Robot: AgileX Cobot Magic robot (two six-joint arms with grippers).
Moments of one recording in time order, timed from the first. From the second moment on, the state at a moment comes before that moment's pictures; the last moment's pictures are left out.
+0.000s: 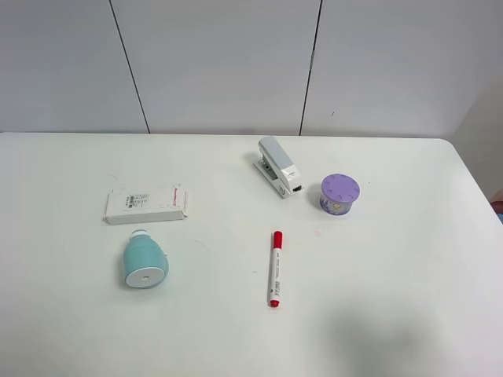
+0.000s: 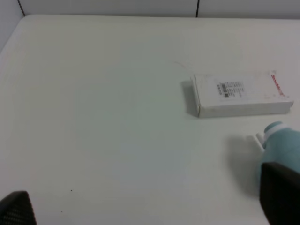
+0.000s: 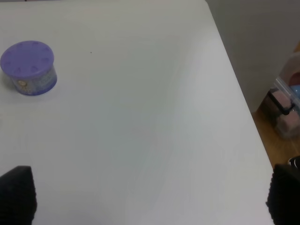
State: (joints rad) left arm 0.00 -0.01 -0.51 0.09 1.06 -0.11; right arm -0.10 0.00 -0.49 -0.04 1.07 0.03
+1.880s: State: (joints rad) left arm -0.33 1.26 -0.67 -0.25 0.60 -0.15; right arm -0.10 0.00 -0.49 -0.04 1.07 0.03
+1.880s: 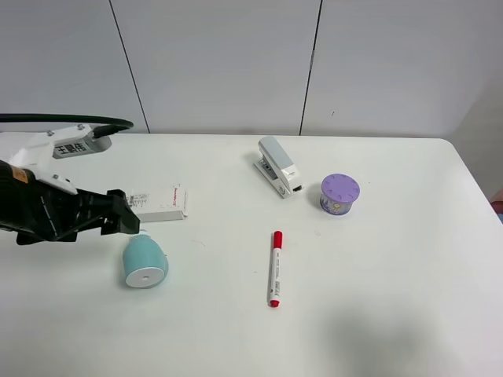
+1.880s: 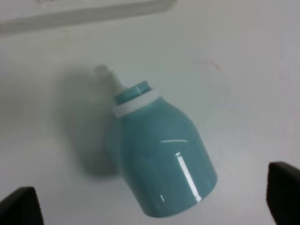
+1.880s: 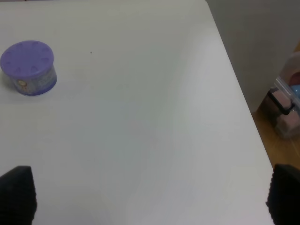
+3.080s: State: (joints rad) left arm -0.39 1.68 -0.74 -0.34 0.48 -0.15; right arm -0.10 0.00 -0.49 -0.04 1.07 0.03
